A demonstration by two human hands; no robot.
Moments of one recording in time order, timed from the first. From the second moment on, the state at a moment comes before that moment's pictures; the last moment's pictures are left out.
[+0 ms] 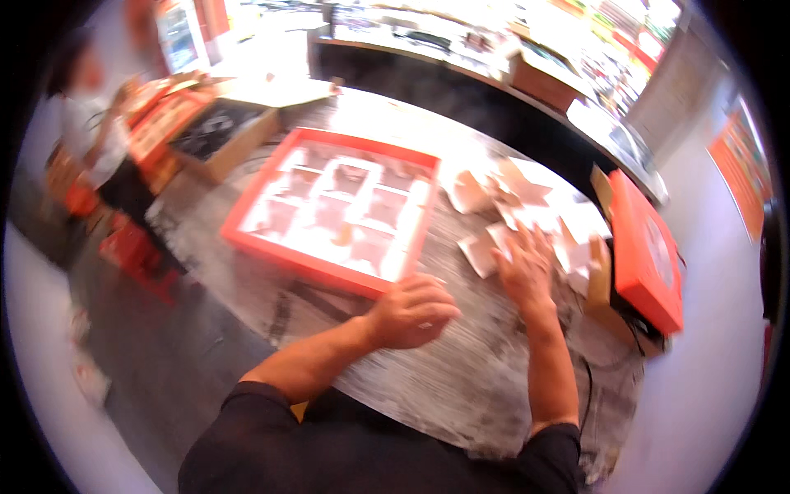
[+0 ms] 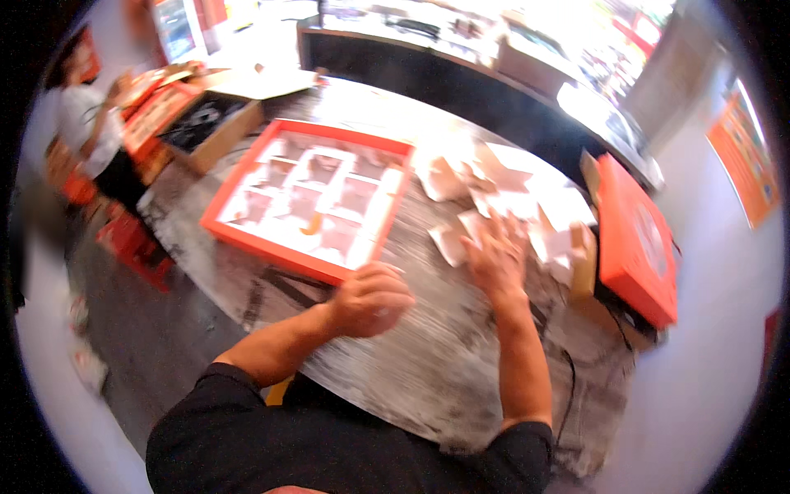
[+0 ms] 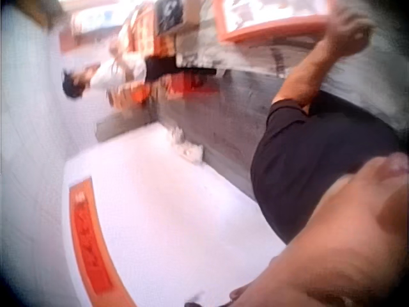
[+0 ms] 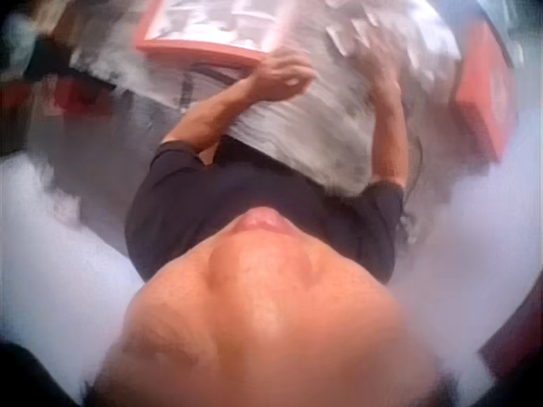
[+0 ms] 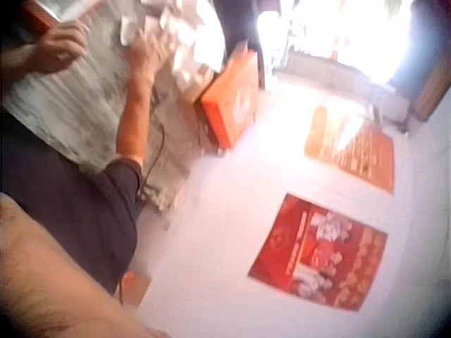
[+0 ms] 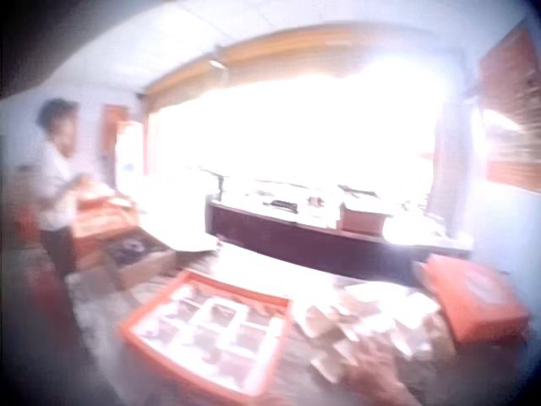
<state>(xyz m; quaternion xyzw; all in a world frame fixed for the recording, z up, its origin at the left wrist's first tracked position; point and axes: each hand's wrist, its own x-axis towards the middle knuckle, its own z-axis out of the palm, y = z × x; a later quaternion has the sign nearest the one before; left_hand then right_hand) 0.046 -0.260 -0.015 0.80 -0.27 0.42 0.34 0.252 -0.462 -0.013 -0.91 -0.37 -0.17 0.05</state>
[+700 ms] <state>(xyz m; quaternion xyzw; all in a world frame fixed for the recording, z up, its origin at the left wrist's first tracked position) 0.040 -0.233 -0.011 0.76 -0.09 0.40 0.51 0.081 -0.432 0.095 -0.79 -0.52 -0.19 0.25</state>
